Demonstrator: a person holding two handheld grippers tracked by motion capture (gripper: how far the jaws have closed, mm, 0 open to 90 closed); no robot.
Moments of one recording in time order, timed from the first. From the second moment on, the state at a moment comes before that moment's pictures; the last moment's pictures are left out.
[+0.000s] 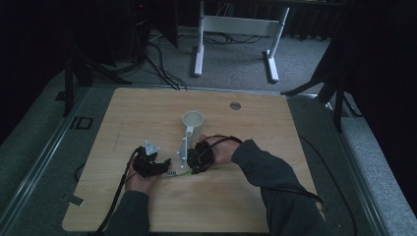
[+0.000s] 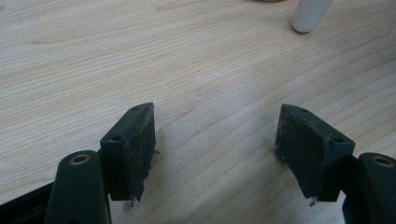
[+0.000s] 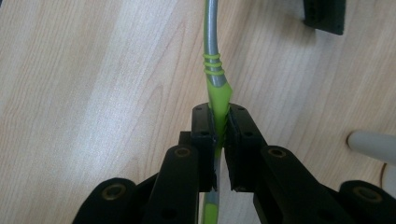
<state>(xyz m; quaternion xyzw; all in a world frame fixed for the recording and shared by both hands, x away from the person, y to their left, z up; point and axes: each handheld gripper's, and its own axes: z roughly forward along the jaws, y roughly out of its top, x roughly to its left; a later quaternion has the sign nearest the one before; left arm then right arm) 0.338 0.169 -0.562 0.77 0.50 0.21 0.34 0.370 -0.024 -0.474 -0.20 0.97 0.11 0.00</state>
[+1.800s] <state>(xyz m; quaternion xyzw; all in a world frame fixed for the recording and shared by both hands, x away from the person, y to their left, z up) 0.339 0.168 -0.562 0.77 0.50 0.21 0.34 0.391 -0.051 -0.444 -0.08 0.96 0.27 0.04</state>
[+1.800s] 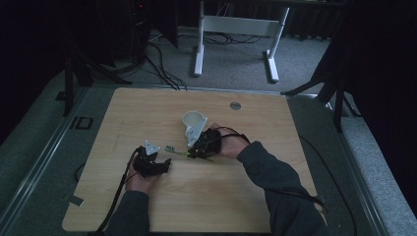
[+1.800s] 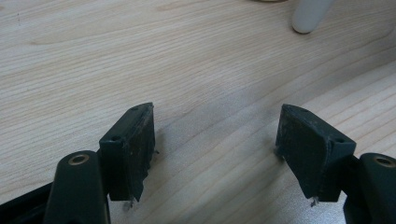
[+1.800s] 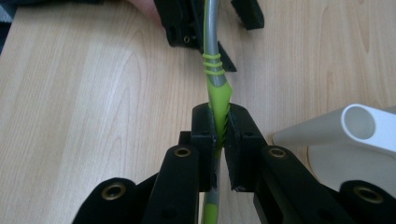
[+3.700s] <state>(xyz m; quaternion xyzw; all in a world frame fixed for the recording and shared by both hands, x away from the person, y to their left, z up) 0.339 0.168 -0.562 0.77 0.50 0.21 0.34 0.397 -0.056 -0.422 -0.04 0.93 0.36 0.06</state>
